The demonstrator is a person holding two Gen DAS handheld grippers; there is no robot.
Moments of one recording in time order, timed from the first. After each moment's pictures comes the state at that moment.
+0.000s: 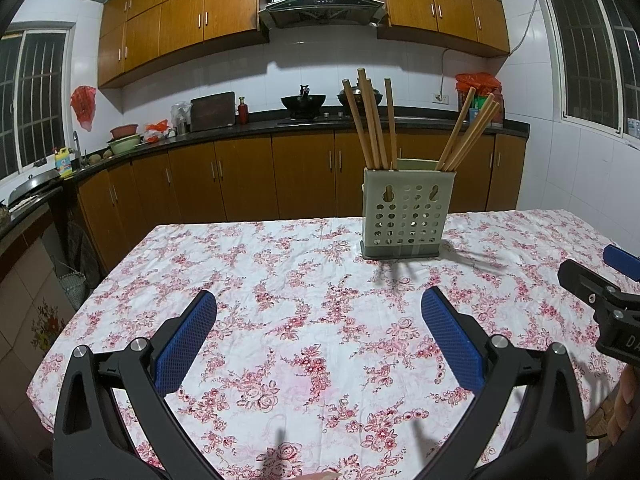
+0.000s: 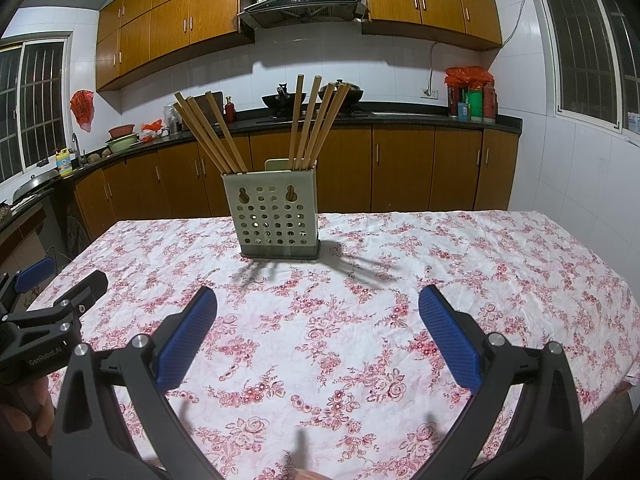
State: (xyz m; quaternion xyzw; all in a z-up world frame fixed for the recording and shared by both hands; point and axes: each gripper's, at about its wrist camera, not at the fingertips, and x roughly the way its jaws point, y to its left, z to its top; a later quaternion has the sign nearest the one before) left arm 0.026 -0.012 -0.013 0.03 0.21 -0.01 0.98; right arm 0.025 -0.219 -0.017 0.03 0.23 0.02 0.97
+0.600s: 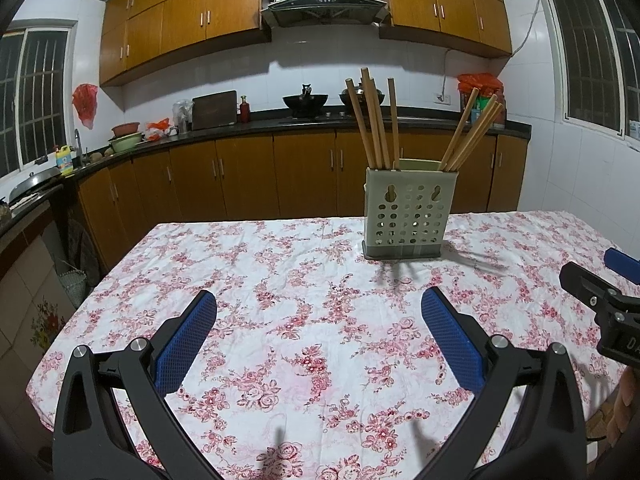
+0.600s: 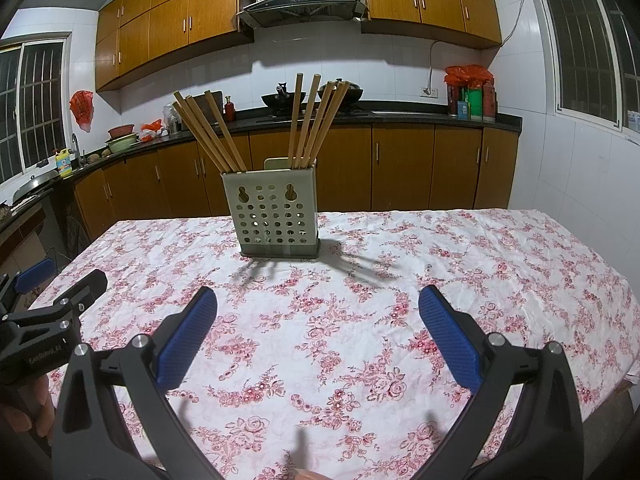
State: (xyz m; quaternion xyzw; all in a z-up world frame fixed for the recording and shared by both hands) left arm 0.027 -0.012 -0.014 0.03 0.21 0.00 0.98; right arm 0.025 -0.219 -0.017 0.03 0.23 0.02 0.97
